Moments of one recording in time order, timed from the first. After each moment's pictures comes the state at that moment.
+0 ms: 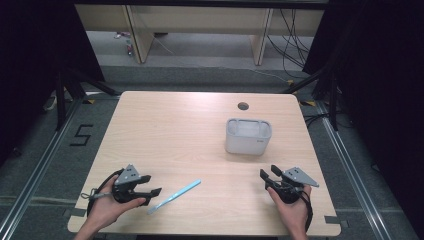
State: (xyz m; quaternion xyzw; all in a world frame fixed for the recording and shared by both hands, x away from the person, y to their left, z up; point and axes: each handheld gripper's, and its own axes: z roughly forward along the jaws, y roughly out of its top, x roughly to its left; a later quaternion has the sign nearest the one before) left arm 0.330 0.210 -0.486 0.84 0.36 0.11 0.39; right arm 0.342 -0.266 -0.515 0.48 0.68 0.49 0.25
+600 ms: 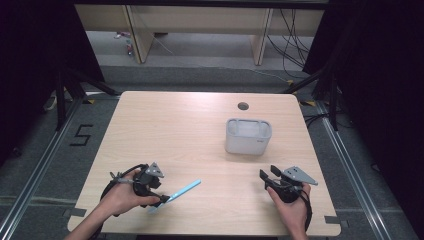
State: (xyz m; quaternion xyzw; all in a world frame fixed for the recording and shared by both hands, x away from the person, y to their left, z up) left arm 0.348 0.169 -0.468 0.92 0.31 0.04 0.25; right arm 0.343 -0.264 -0.514 0.49 0.69 0.48 0.24
